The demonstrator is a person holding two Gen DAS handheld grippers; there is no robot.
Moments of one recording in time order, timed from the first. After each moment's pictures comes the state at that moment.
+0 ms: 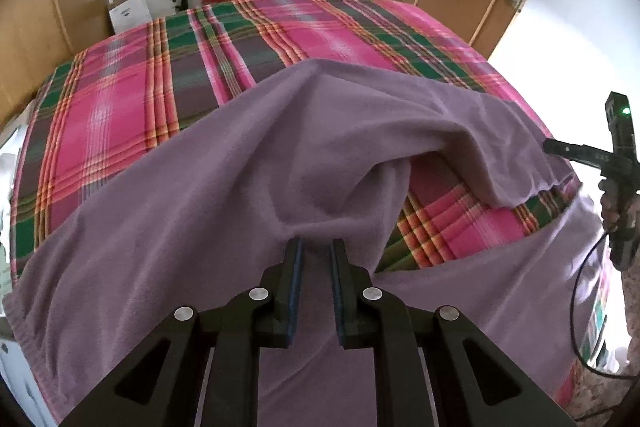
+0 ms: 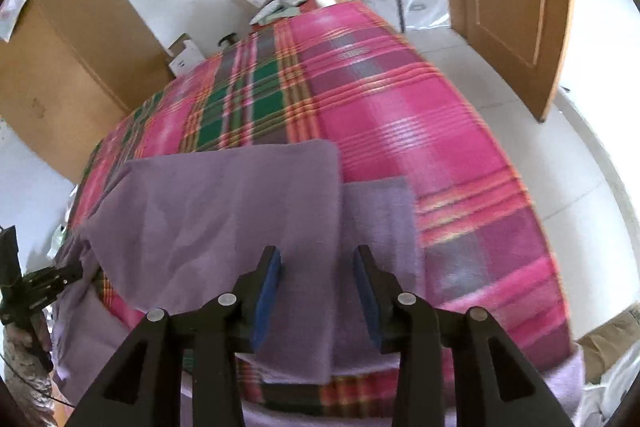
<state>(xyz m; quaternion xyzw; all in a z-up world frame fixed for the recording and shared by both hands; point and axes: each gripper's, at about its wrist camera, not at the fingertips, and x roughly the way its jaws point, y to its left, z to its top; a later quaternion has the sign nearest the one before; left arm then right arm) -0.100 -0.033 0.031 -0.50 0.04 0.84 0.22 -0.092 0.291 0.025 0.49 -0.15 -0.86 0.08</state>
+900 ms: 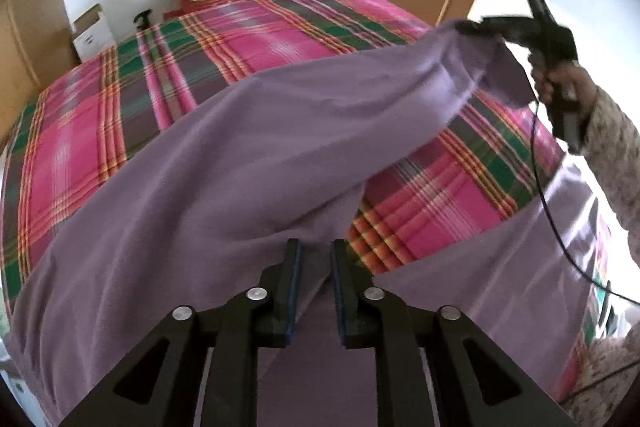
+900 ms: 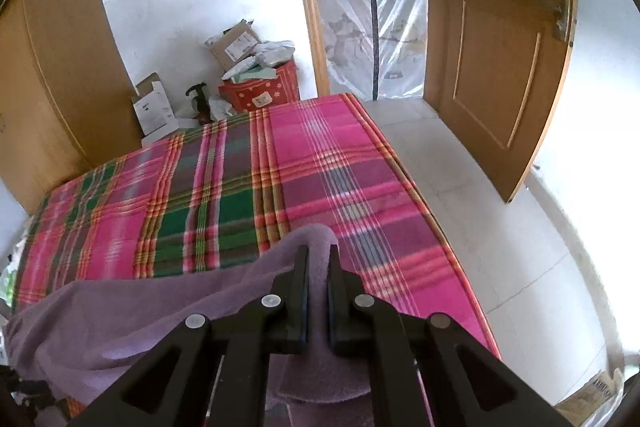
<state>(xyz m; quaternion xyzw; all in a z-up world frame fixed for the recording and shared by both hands) -0.093 0.006 0.031 -0.48 0.10 0.83 0.27 -0.221 0.270 0.067 0.40 -0.07 -0.91 -0.02</state>
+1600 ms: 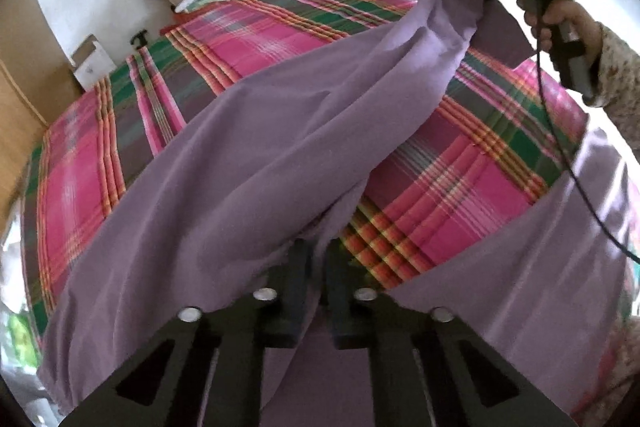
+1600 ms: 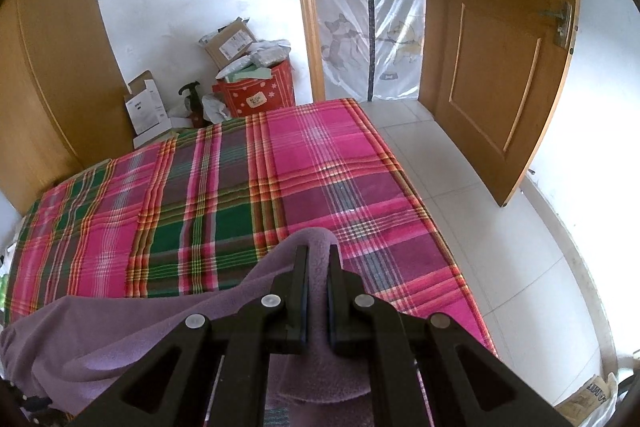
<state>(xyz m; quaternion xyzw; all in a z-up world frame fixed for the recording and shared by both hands) -0.092 0.017 0.033 -0.48 0.16 0.82 0.26 -0.237 0.264 0.068 0.40 -0.06 -0.91 -0.03</state>
